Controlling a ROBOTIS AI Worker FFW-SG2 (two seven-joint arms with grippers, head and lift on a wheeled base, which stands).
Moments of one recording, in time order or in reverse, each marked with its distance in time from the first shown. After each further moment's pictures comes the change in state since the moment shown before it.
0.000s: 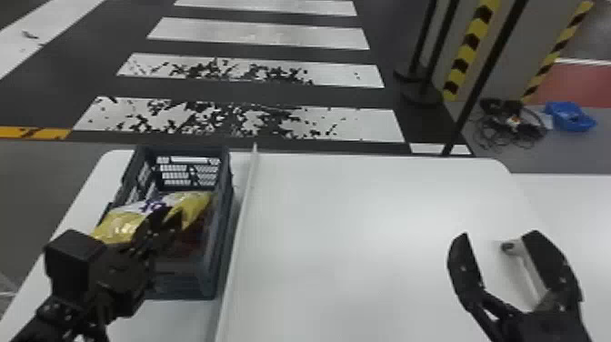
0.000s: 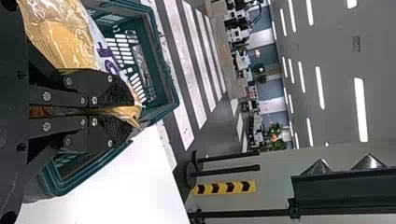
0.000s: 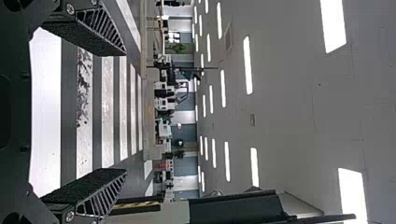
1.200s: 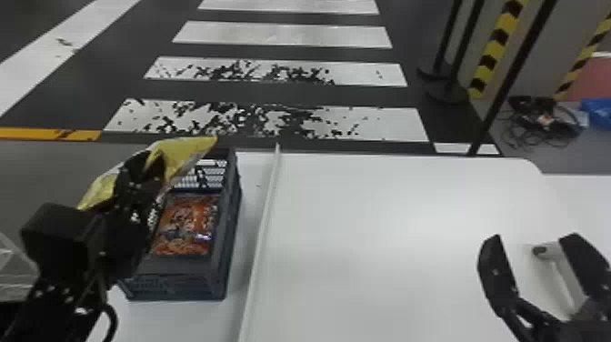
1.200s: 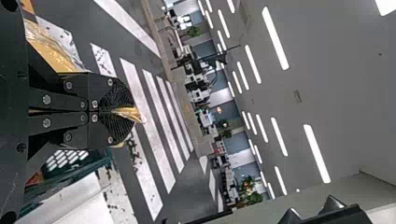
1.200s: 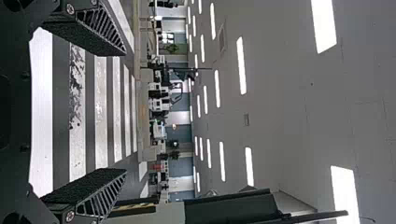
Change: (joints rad) left arm 0.055 0.030 0.015 -0.236 -0.122 0.007 0.262; right arm 0.002 -0.001 0.006 0.002 -0.005 -0.032 -0.001
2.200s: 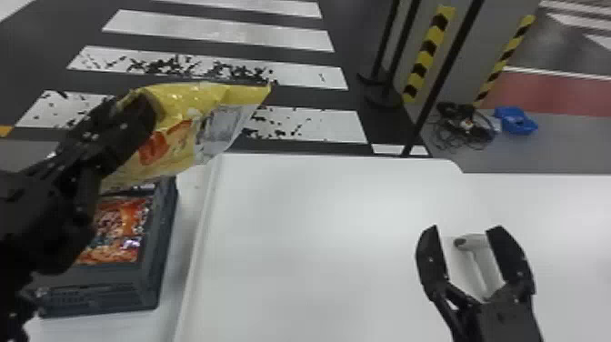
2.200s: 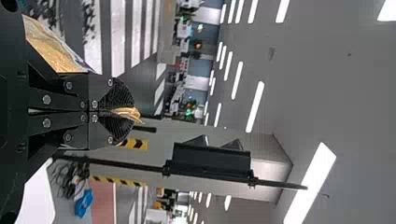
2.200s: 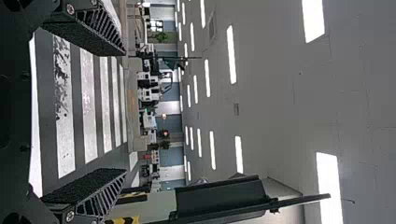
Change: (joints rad) left arm -0.025 -0.082 0.053 -0.254 0.553 0.140 -0.248; right arm -0.021 0.007 0.001 0.040 0.006 -0.060 -0.046
